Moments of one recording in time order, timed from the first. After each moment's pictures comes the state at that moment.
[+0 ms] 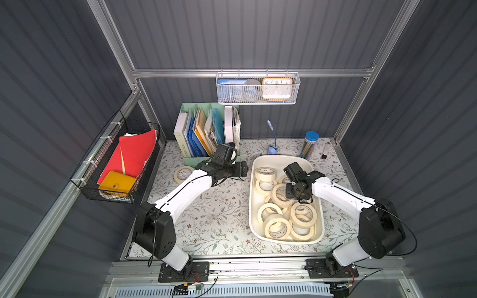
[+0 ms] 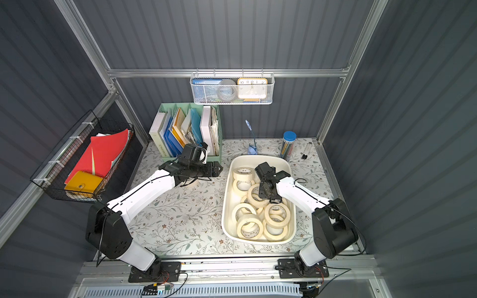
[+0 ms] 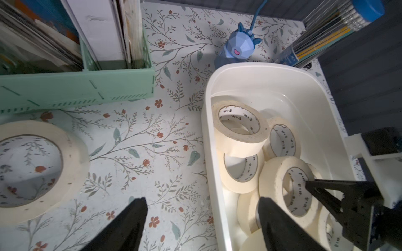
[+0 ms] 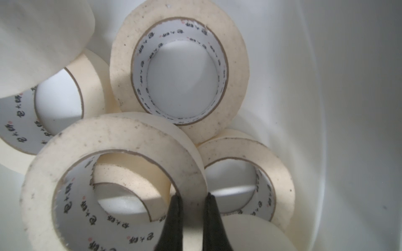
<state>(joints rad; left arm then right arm) -0.48 1.59 1.33 -0.49 0.14 -0.41 0.46 1.51 1.06 -0.81 0.22 0.60</state>
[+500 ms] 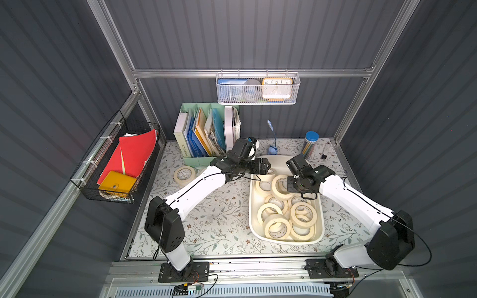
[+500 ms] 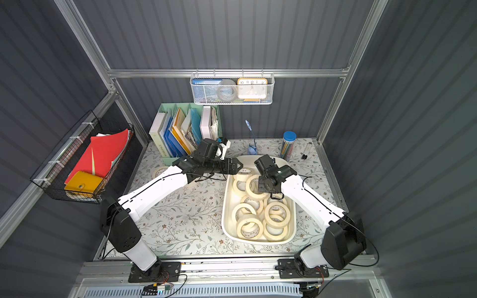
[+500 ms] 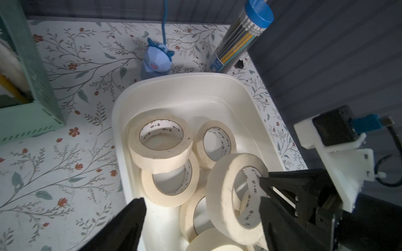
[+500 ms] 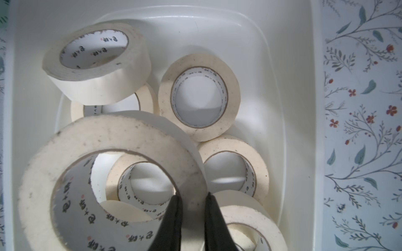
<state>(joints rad) -0.66 1.73 1.56 -0.51 0.20 -0.41 0.52 1.44 1.24 -0.94 0.24 0.57</state>
